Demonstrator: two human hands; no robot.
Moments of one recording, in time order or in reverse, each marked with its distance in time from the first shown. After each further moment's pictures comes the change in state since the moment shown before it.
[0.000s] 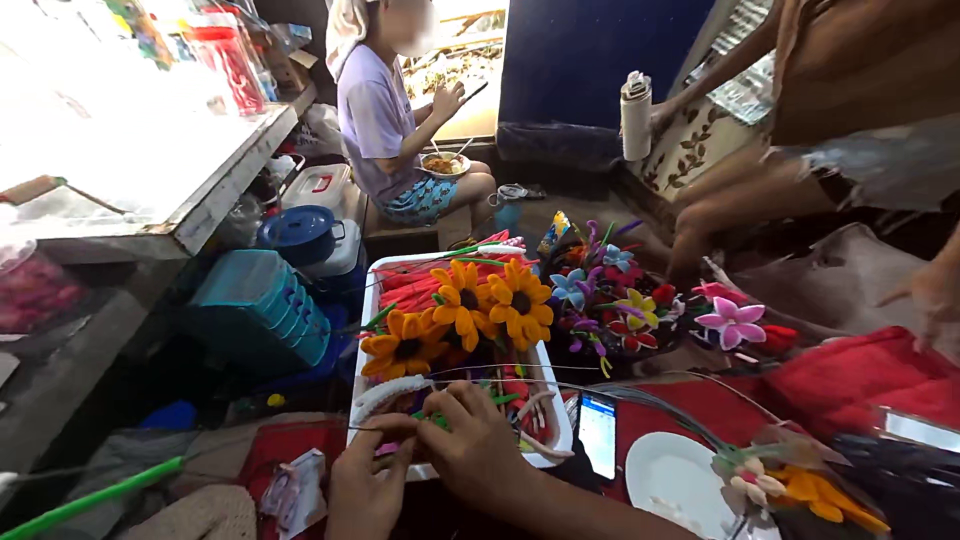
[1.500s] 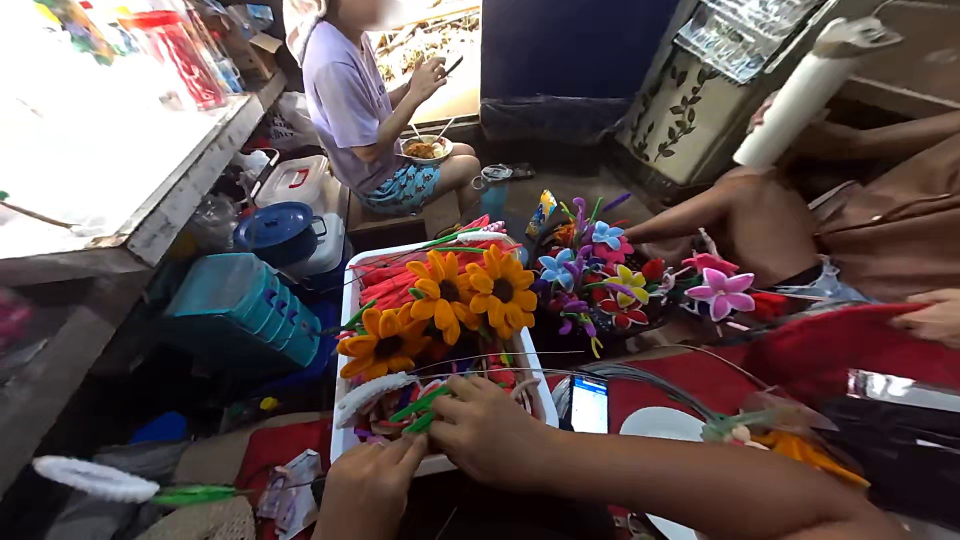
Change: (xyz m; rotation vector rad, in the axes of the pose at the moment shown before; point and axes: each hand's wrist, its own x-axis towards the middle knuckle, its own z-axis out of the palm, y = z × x) left_hand 0.012 -0.002 0.009 0.908 -0.219 0.633; right_hand -0.001 0.041 -0.038 0.082 -0.370 -0.183
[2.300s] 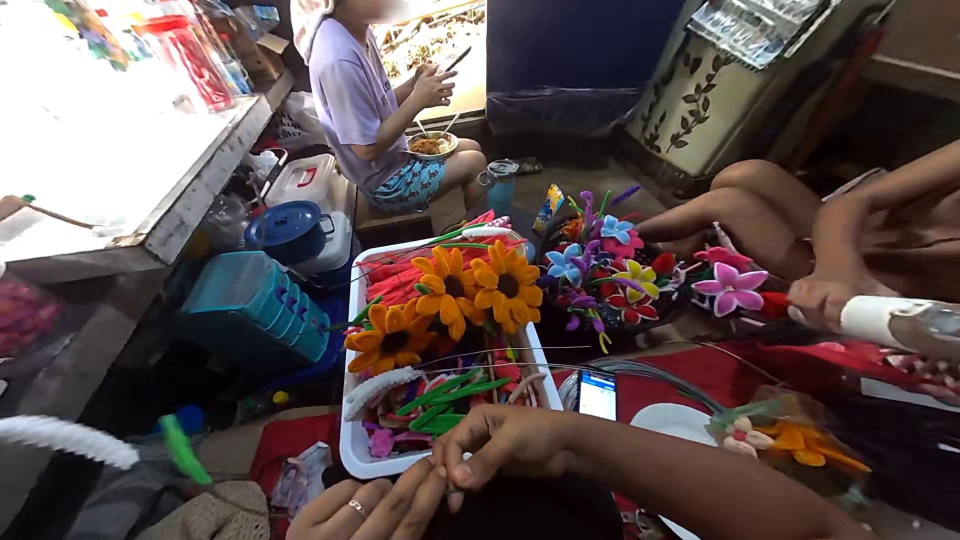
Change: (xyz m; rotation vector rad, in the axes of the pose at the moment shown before) left_hand -0.003 0.002 -0.056 -0.033 0.288 0.253; right_hand -0.003 0.005 -0.020 1.886 -0.464 0.321
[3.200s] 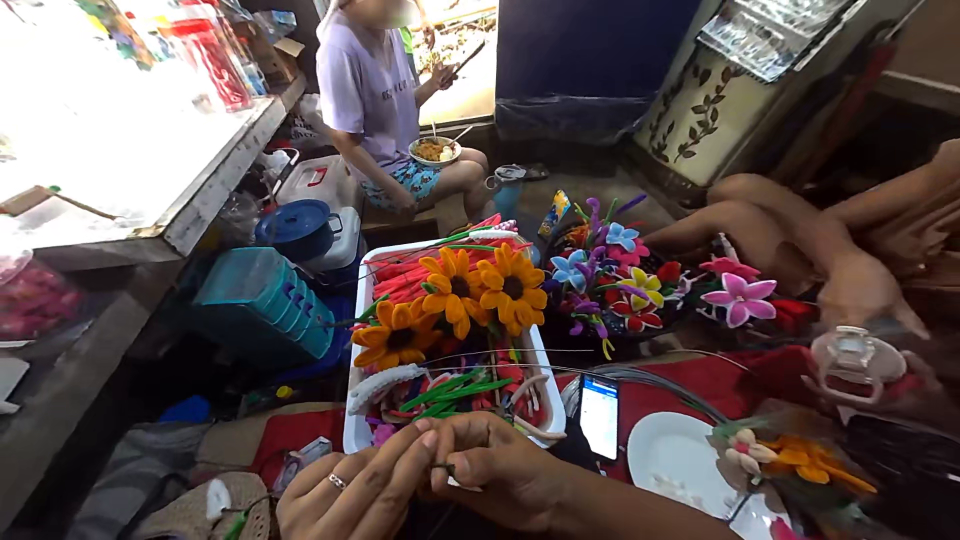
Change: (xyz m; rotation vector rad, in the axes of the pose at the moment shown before) left_hand 0.016 -0.003 0.008 0.063 0.269 -0.151; right_hand 0.020 0.013 0.048 0.315 0.083 -0.527
